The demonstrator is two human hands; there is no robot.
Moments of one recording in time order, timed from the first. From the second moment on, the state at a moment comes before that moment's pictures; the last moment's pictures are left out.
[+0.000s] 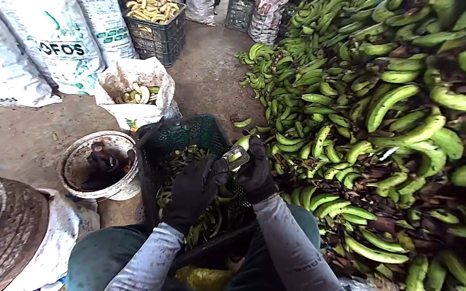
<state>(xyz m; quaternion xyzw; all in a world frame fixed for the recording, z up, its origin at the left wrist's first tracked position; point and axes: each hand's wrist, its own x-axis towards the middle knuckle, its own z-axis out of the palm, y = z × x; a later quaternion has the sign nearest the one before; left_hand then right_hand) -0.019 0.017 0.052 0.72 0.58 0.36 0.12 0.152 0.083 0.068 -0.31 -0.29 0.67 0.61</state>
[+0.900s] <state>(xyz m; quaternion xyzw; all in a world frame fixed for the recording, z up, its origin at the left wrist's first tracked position) -0.016 0.013 0.053 0.73 0.56 0.39 0.02 0.160 0.092 0.059 -0.12 -0.09 0.78 0.60</state>
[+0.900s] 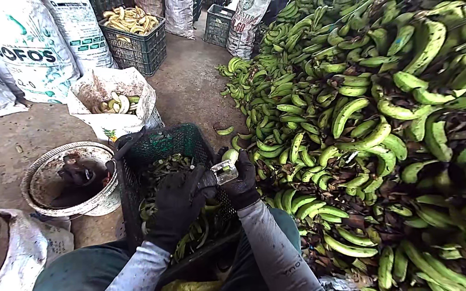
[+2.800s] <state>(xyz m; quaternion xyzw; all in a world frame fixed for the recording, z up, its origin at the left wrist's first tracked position) -0.036 0.028 0.051 0.62 0.67 0.29 0.29 0.164 0.068 0.051 -0.33 -0.42 0.73 0.42</state>
